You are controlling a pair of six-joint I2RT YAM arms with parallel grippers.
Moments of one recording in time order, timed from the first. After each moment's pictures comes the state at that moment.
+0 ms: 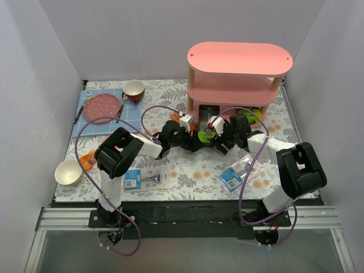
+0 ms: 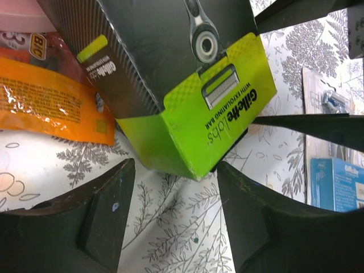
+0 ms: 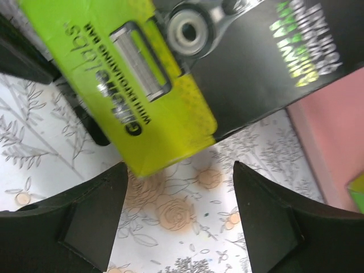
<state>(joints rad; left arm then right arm) -0.67 1.97 0.91 0.64 0.37 -0.37 0.38 1.56 0.79 -0.09 -0.27 -0.61</state>
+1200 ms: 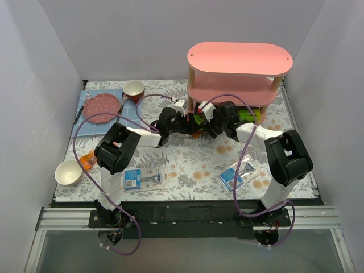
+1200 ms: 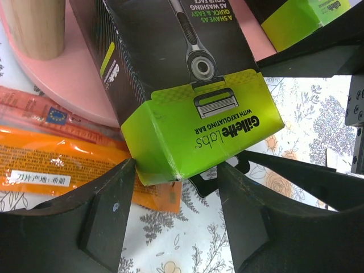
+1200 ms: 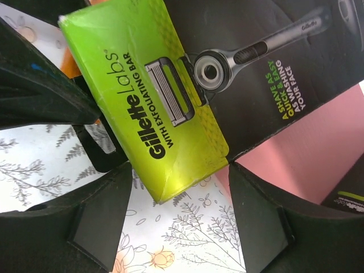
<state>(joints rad) -0.59 2.01 1.07 0.59 0.27 -0.40 0.45 1.73 1.01 0.03 -0.15 -0.53</state>
